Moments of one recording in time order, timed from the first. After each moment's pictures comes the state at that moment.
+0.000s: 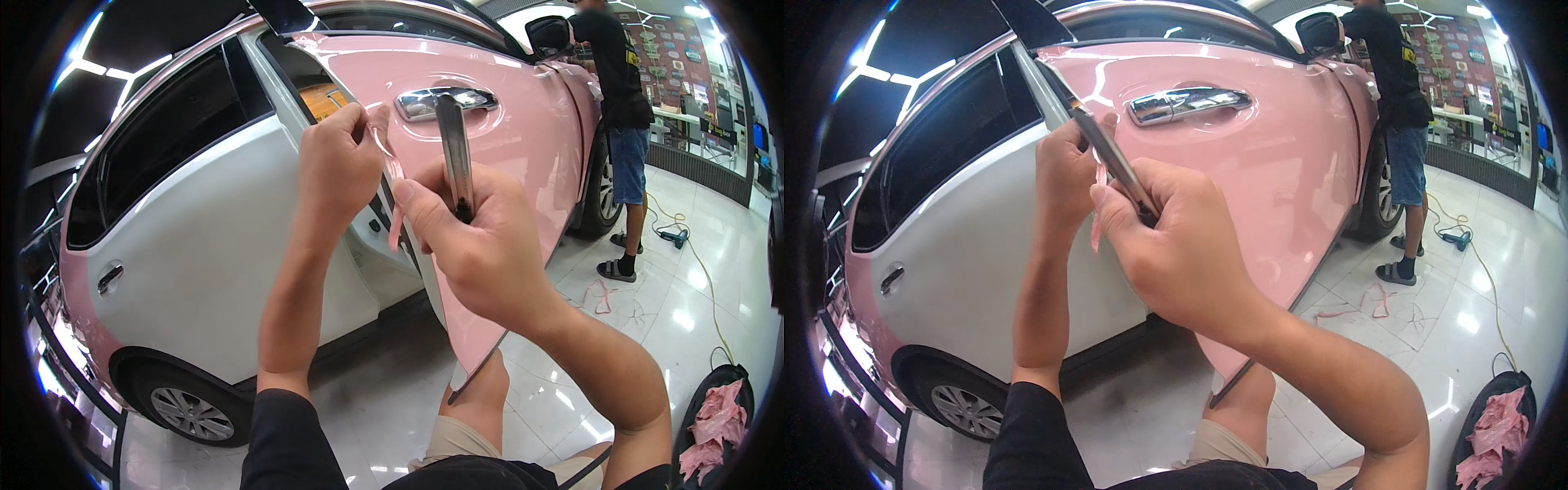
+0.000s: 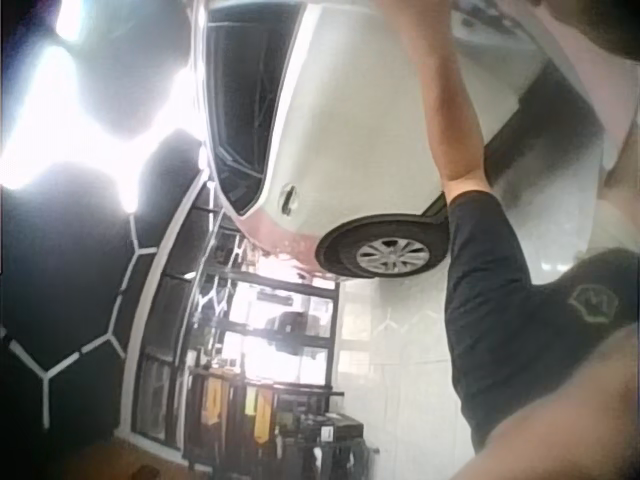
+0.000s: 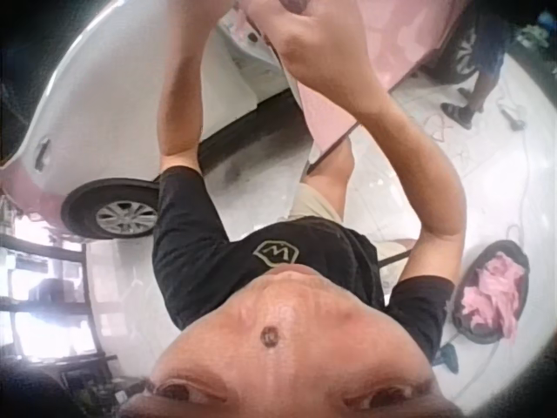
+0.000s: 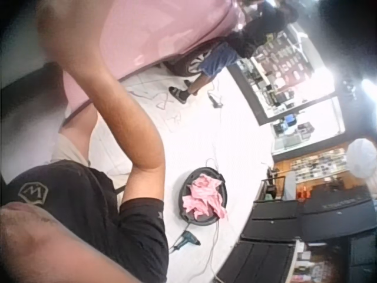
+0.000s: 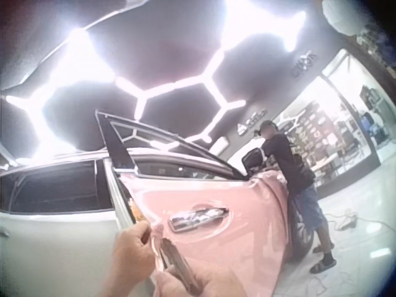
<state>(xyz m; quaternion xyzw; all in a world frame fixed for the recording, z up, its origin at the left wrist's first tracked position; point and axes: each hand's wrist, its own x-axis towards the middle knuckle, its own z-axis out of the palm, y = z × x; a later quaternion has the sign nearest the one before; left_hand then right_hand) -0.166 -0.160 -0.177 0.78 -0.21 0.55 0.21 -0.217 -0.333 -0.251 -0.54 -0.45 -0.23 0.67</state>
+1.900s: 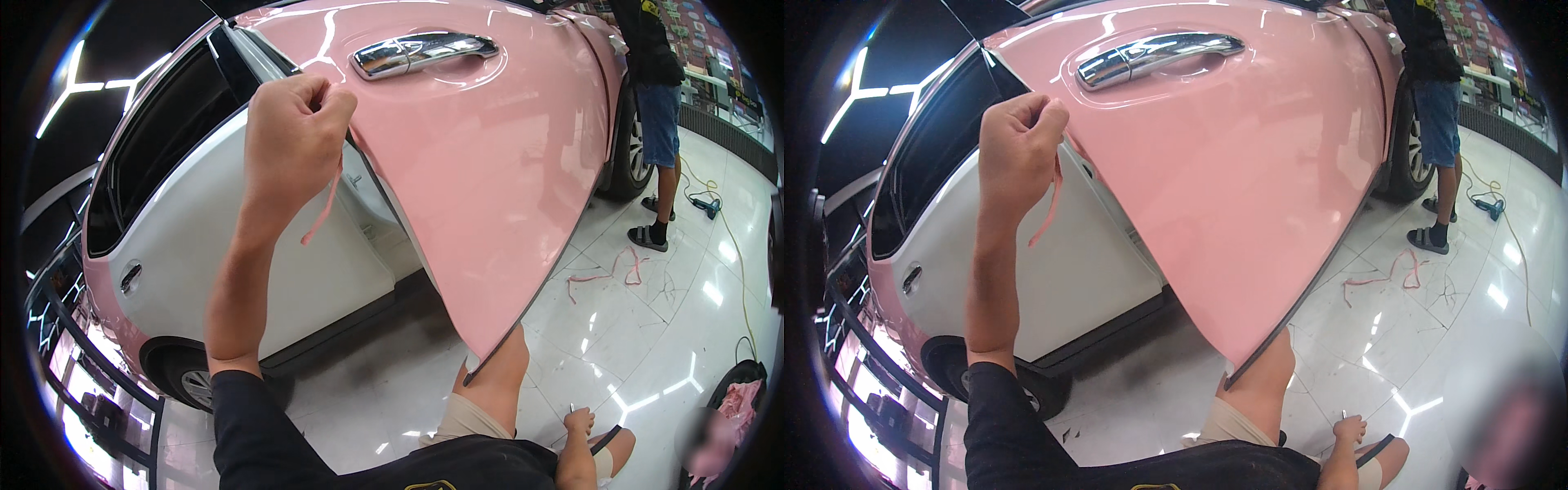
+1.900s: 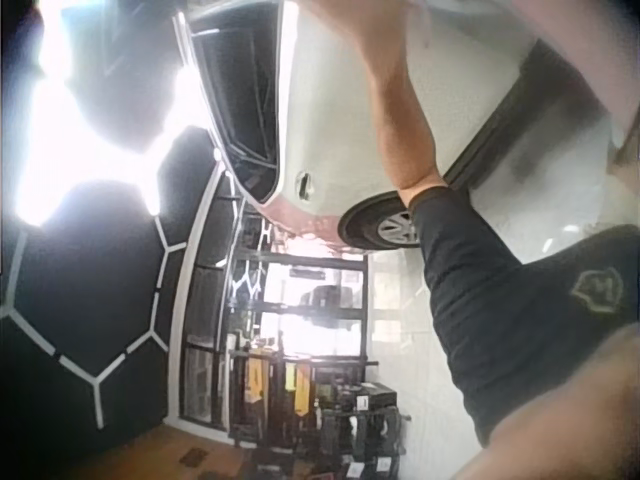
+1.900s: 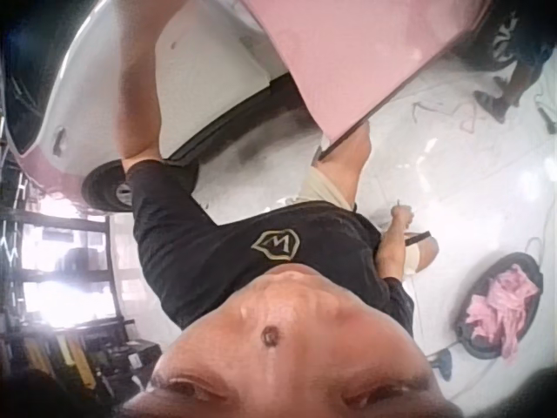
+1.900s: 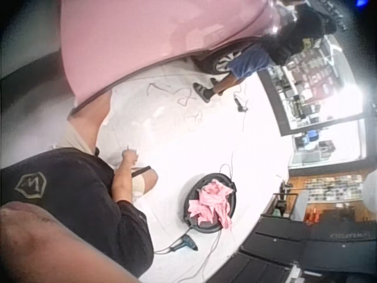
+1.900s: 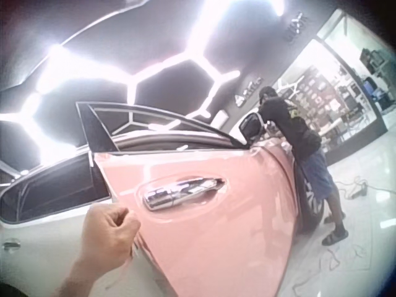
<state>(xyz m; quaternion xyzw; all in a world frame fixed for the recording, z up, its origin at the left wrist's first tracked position) -0.179 -0.175 -0.169 0.83 -0.19 0.51 0.12 -0.196 -0.479 -0.894 -0.84 0.42 0.21 0.28</state>
